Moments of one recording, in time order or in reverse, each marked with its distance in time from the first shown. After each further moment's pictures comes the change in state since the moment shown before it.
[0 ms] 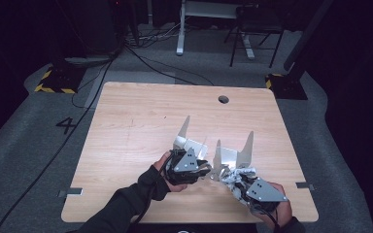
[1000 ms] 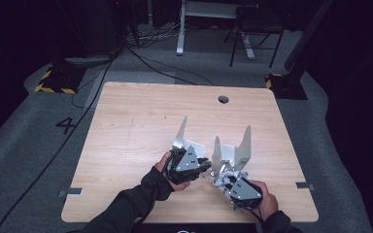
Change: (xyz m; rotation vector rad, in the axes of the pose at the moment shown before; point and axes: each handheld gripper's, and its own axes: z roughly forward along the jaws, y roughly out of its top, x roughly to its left) left arm 0.000 -0.001 0.004 -0.027 0.065 -0.037; right arm 0.016 -0.026 0.048 0.106 0.035 -0.138
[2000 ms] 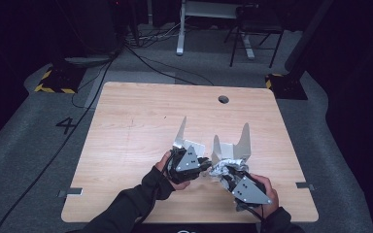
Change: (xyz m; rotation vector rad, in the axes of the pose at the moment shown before) left arm 0.001 -0.001 0.001 -0.013 0.001 0.001; right arm -0.005 0.043 -0.028 -0.233 -0.108 -0.044
